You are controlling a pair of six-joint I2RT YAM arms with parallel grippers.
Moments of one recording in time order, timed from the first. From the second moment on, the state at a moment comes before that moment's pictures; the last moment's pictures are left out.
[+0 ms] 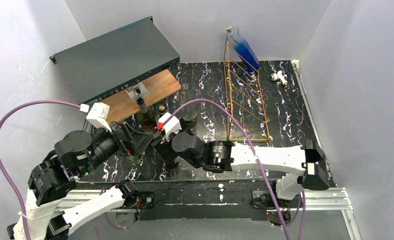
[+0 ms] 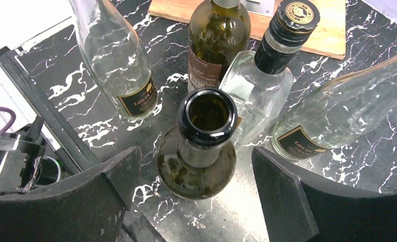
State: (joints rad) left arm -0.85 0.60 1.38 -1.09 -0.25 -0.64; right arm 1.45 1.52 1.31 -0.17 0.55 0.16
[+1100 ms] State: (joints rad) left arm -0.85 0.59 1.40 -1.10 -0.30 -0.60; right arm 1.44 1.64 1.34 -0.03 0.63 0.16
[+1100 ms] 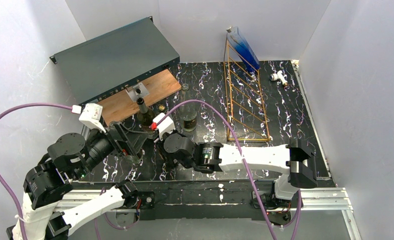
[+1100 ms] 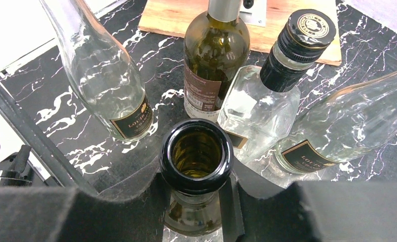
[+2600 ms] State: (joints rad) left arm -0.85 0.69 1.37 -1.06 -0.22 -0.60; right arm 1.33 1.33 1.80 -0.57 0.54 0.07
